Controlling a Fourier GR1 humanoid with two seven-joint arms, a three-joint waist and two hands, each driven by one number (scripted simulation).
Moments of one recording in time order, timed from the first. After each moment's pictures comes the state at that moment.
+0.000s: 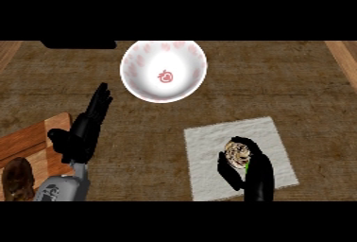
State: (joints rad) left arm -0.13 0.11 -0.07 -1.54 0.00 0.09 0.07; right arm 0.08 -0.04 0.45 -1.61 0.78 -0.62 0.75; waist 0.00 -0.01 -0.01
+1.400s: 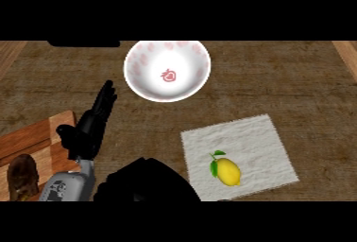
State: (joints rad) left arm -0.16 0.08 -0.08 -1.52 -0.03 0.09 0.08; right arm -0.50 0.00 0.84 -1.81 0.32 -0.09 0.25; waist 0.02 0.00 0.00
